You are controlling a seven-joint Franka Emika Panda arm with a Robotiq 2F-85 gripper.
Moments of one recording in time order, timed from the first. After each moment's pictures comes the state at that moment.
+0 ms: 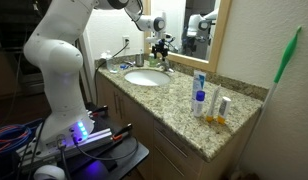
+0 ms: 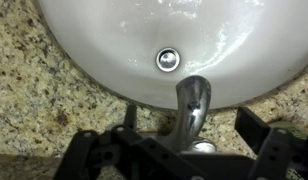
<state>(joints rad) 0.15 0.62 0.06 -1.43 -0.02 2.12 0.21</state>
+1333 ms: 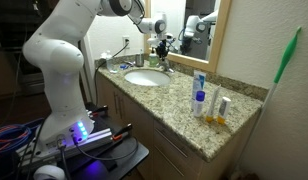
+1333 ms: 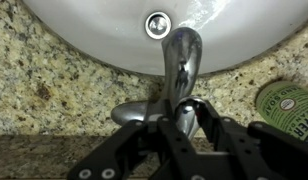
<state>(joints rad) 0.18 0.72 0.04 -1.31 -0.01 2.20 0.26</state>
